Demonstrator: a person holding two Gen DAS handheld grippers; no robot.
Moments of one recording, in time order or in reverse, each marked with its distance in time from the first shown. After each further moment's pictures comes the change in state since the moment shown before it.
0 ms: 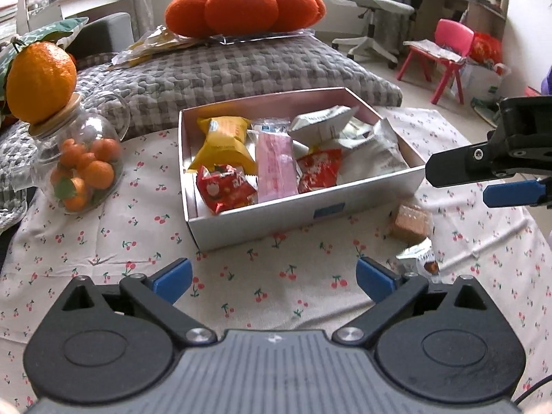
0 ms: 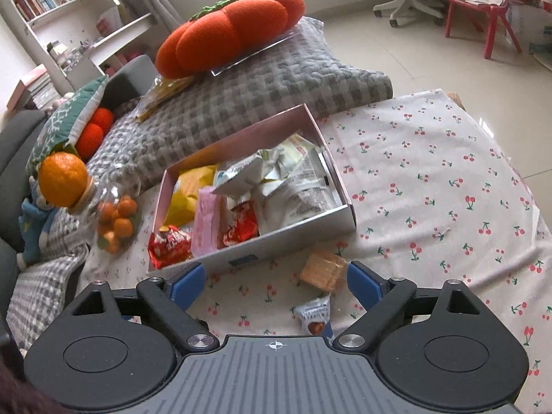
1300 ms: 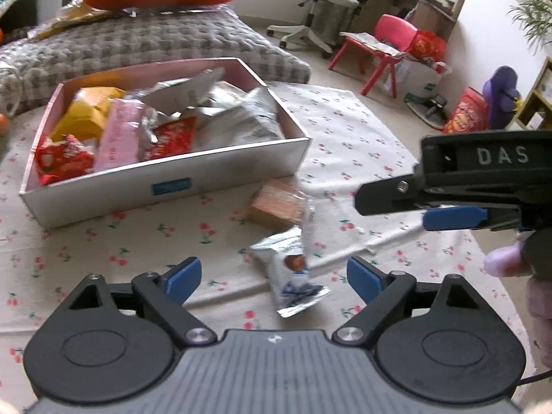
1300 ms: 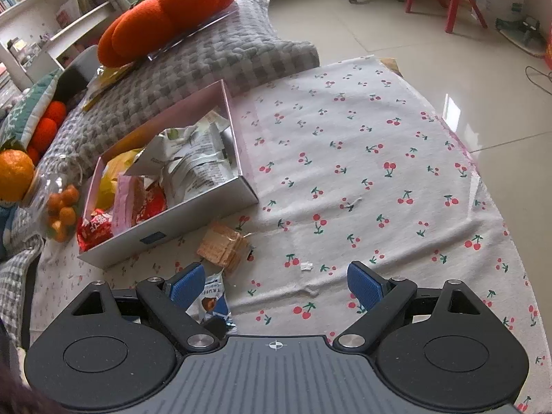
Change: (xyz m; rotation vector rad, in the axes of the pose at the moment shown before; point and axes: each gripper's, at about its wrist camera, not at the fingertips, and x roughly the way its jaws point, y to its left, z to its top) left arm 0.031 -0.074 -0.006 -0.030 0.043 -0.282; right arm 0.000 -0.072 -0.008 0.059 0.075 -0.108
